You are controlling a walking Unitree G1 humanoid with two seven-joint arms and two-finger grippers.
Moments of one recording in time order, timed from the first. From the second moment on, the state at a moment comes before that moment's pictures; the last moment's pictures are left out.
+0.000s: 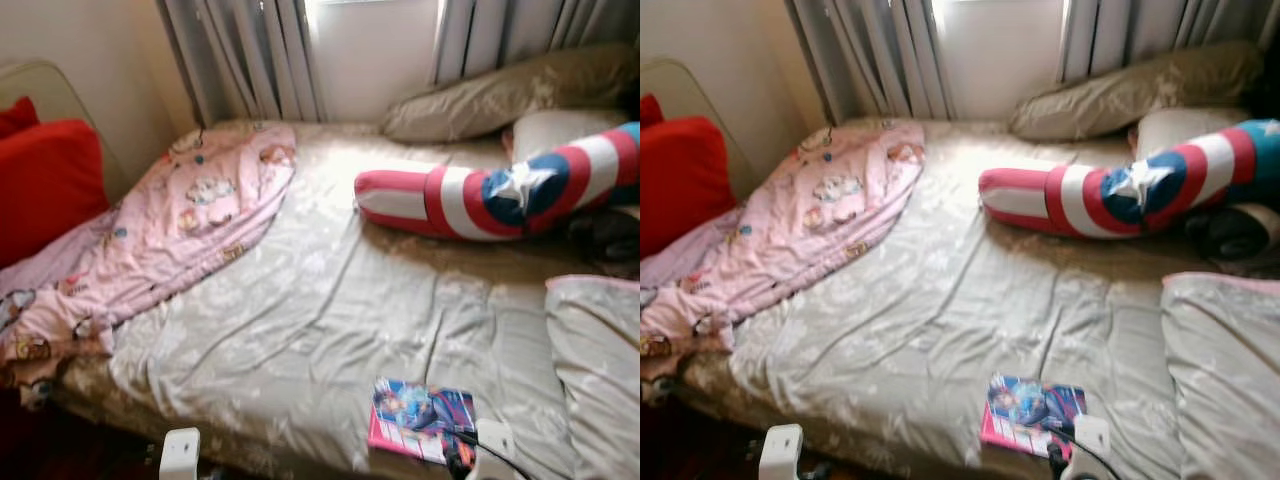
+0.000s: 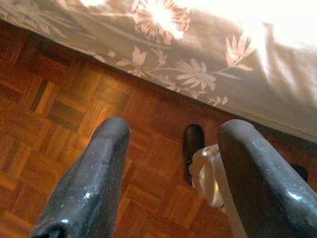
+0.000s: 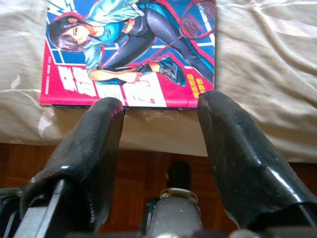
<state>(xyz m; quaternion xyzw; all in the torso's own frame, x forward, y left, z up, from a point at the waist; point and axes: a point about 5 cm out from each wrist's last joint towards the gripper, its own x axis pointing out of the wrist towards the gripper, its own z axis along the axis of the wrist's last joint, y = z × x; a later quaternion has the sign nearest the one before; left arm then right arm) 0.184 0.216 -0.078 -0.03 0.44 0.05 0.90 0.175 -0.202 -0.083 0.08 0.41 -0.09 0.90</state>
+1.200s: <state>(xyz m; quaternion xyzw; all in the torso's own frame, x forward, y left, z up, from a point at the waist) 0.187 0.220 -0.076 -0.03 0.44 0.06 0.89 0.162 -0.211 -0.087 0.10 0.43 -0.10 0.89</state>
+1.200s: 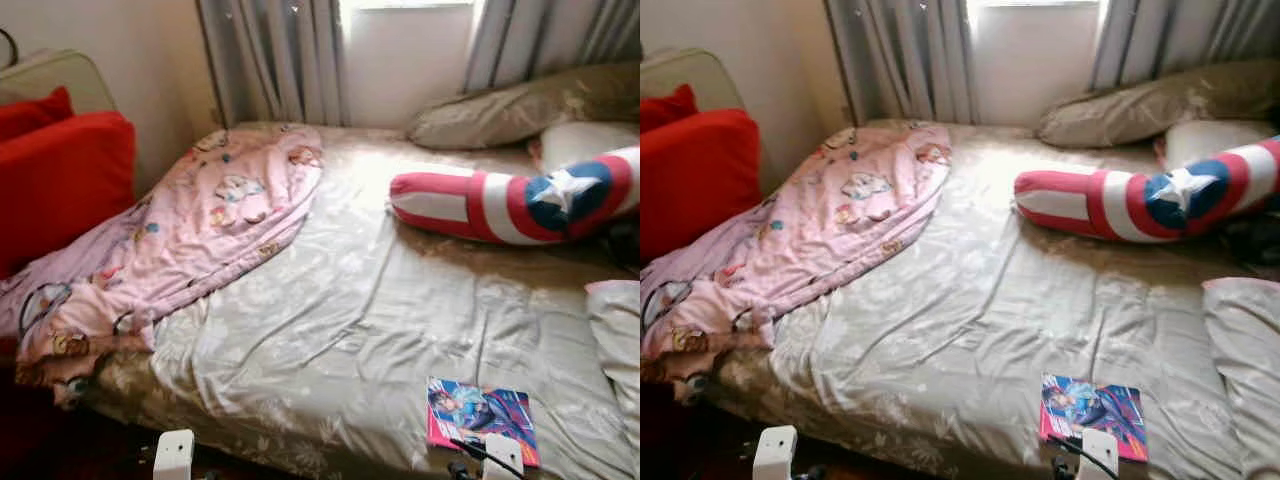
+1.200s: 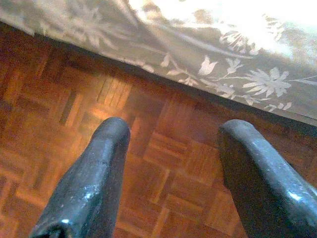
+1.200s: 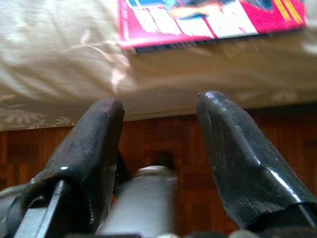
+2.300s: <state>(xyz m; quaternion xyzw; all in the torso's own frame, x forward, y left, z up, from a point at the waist) 0.177 0.214 -0.082 -0.03 0.45 0.06 0.89 0.140 -0.228 -0.092 0.11 0.44 -0.12 0.88</state>
